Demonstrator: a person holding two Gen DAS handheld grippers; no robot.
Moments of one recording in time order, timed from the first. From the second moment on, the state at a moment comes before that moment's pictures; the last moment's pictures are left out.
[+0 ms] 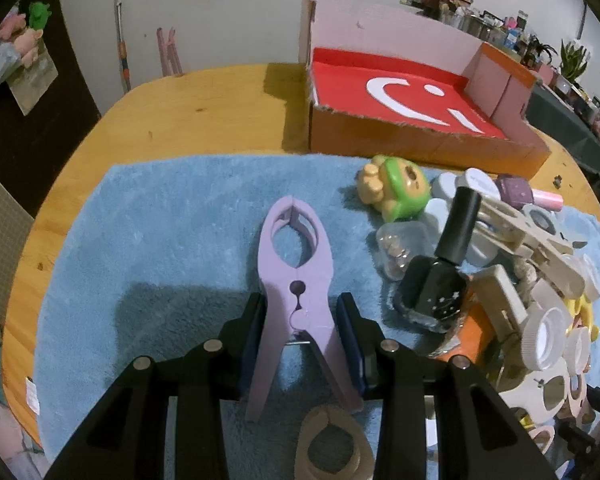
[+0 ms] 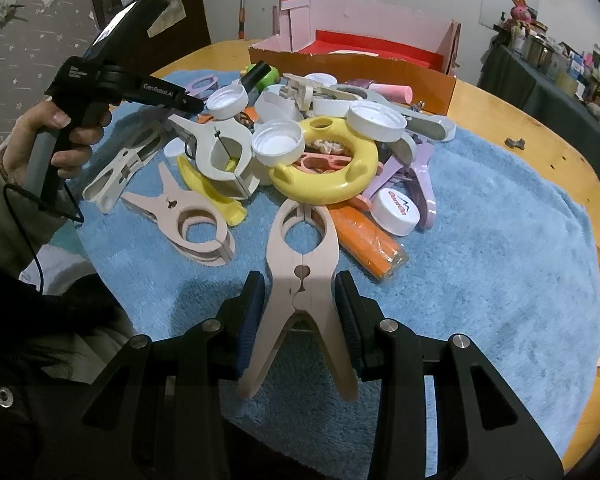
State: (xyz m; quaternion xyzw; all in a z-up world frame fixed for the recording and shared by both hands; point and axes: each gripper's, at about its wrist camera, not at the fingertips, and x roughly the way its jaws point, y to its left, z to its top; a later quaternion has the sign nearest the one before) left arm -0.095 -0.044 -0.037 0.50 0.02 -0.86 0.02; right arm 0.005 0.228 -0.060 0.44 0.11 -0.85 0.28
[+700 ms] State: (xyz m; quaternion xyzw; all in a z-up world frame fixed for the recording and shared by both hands) left arm -0.104 -0.037 -0.037 0.52 -0.02 -0.85 0.02; right arm 0.004 0.228 -0.066 0.44 0.11 -0.84 0.28
